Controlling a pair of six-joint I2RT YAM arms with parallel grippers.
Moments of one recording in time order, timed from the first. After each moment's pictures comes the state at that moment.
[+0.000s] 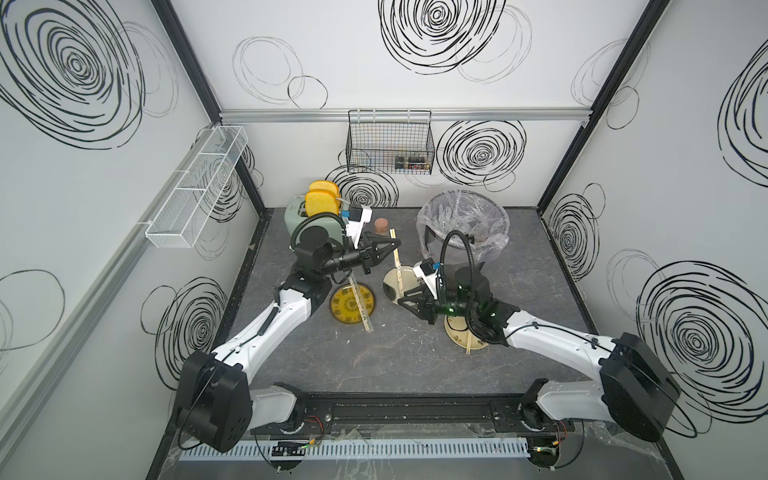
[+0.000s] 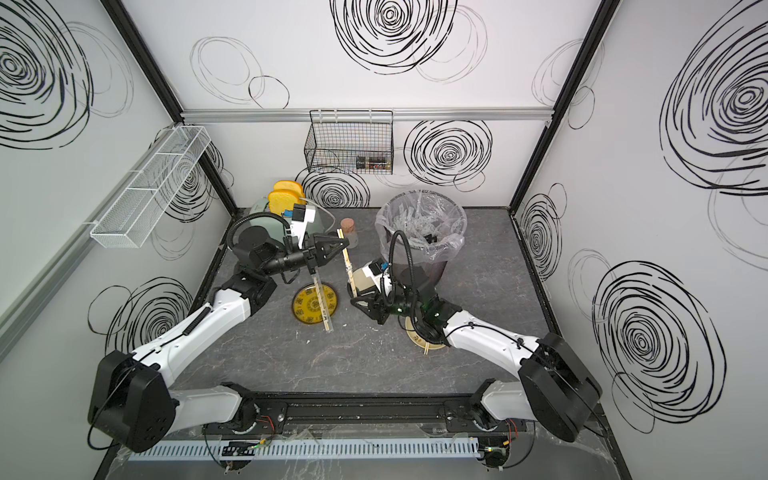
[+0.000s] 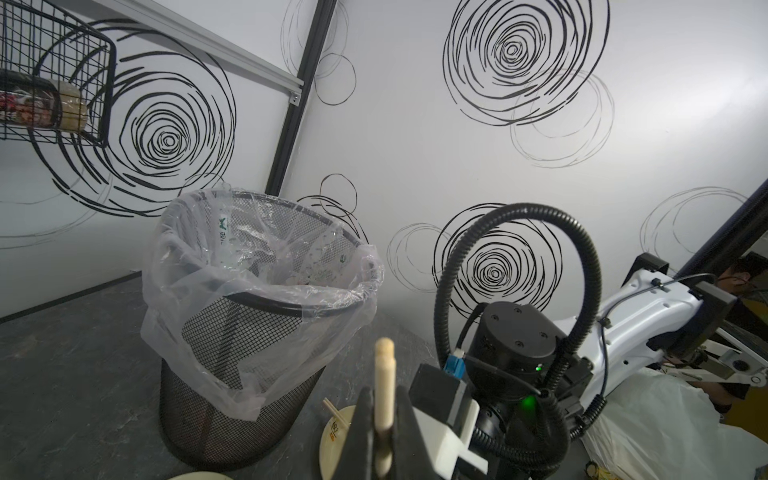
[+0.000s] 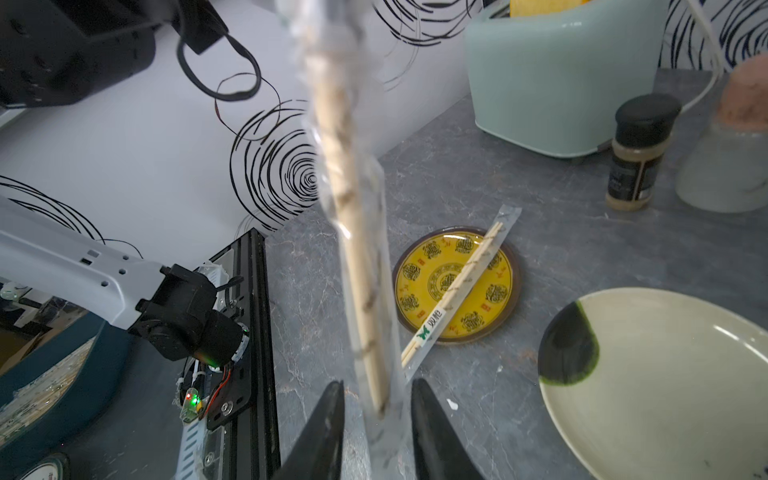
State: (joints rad) left arm -0.34 1.29 0.91 0.48 0.91 -0.52; right arm 0.77 1.30 0.66 0.31 -0.52 0.28
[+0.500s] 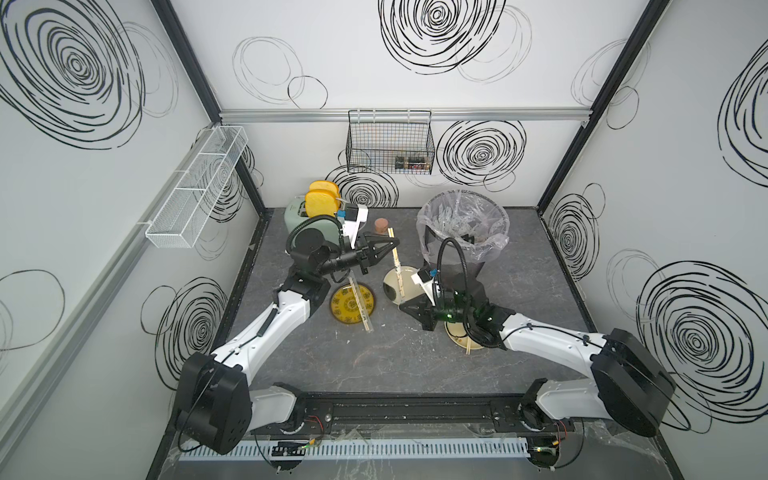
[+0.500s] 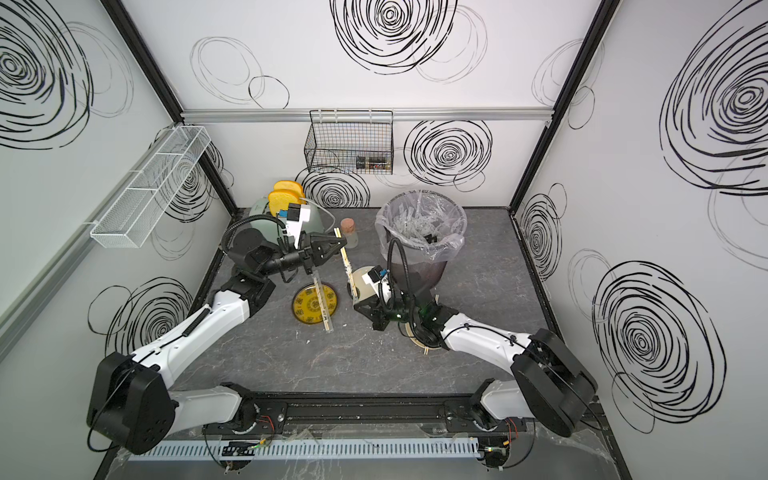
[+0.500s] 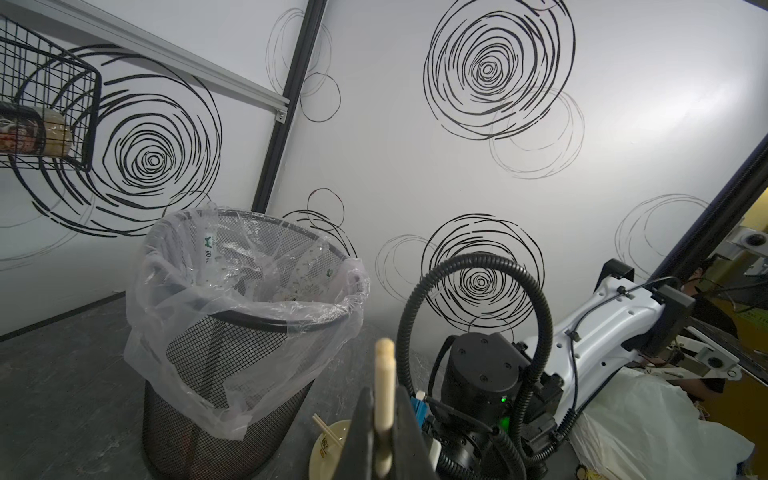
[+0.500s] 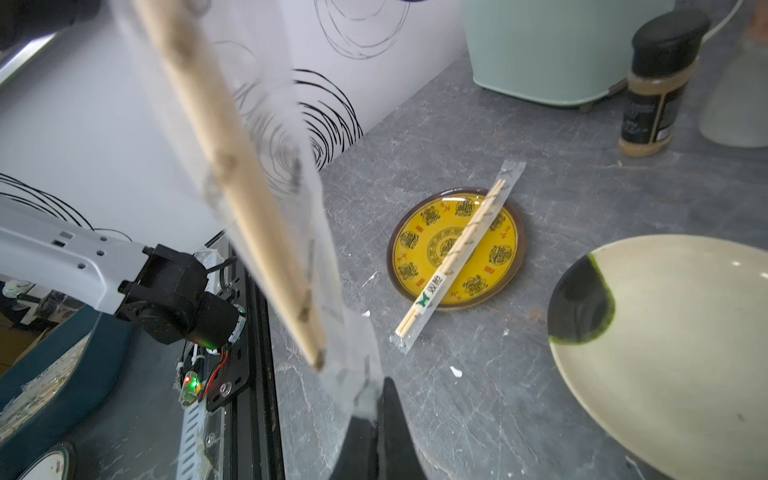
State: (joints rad) left arm -0.32 1.28 0.90 0.55 0.92 -0.56; right arm 0.80 1.33 0.60 0.33 -0.51 0.30
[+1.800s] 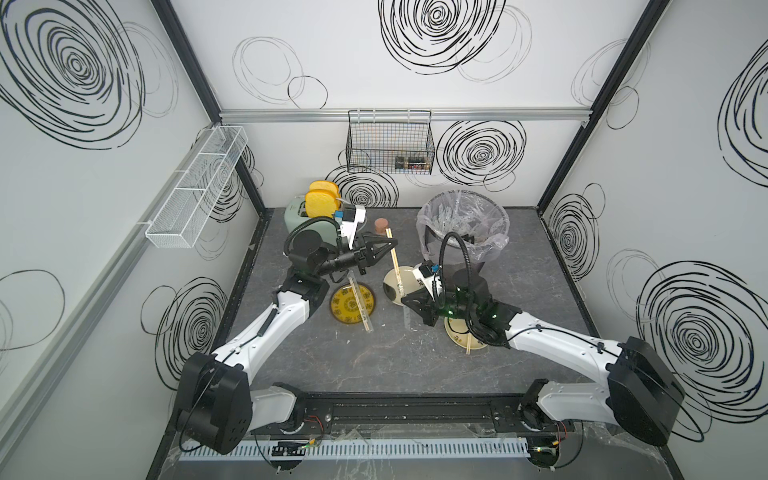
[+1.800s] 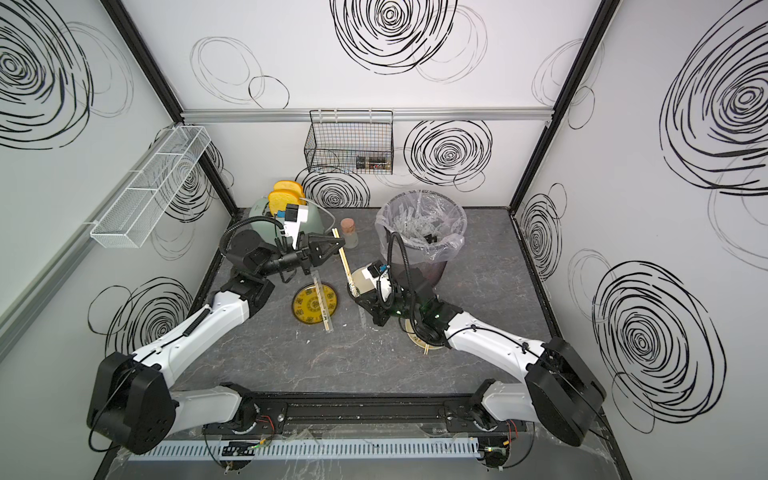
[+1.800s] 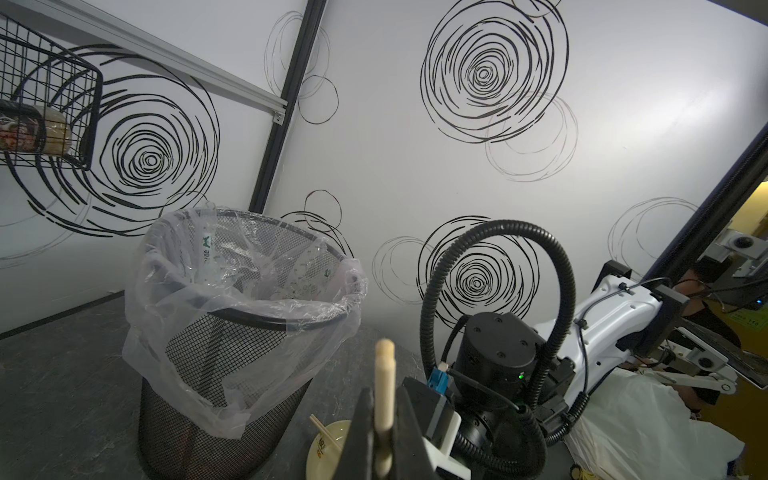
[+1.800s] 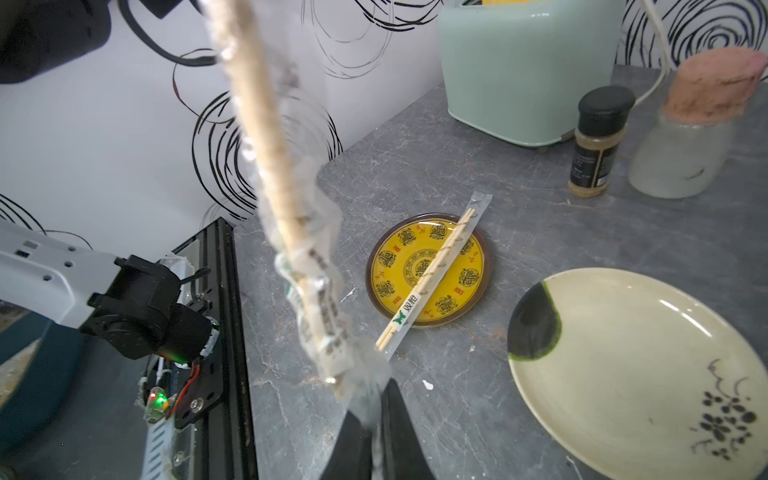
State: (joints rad) left arm -0.31 1.28 0.88 0.59 0.94 -0.59; right arm 0.80 1.27 0.69 0.21 -0.42 0.24
